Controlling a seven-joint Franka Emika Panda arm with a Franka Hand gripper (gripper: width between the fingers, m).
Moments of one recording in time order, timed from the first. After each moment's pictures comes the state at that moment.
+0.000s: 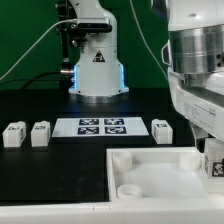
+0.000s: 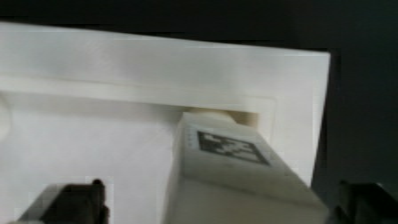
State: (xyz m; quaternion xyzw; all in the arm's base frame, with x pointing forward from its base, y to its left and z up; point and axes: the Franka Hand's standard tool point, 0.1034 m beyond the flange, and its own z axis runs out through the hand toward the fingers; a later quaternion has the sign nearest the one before) arm 0.629 0.118 0.067 -0.79 0.61 0.02 0.07
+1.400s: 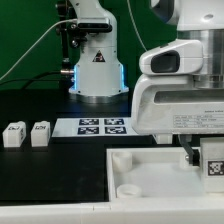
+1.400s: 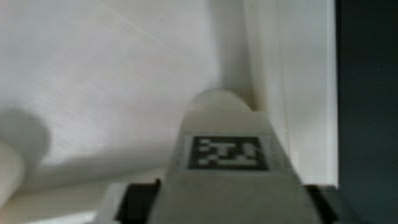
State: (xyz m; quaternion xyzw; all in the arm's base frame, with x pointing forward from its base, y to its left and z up) arm 0.630 0.114 0.063 -0.98 0.18 -0.02 0.04
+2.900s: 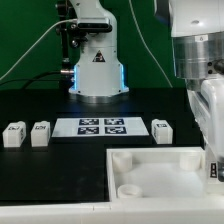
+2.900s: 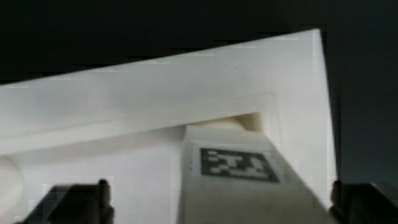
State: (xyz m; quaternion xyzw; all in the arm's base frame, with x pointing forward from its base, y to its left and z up) arm 0.627 0.121 0.060 -0.68 0.73 0.02 0.07
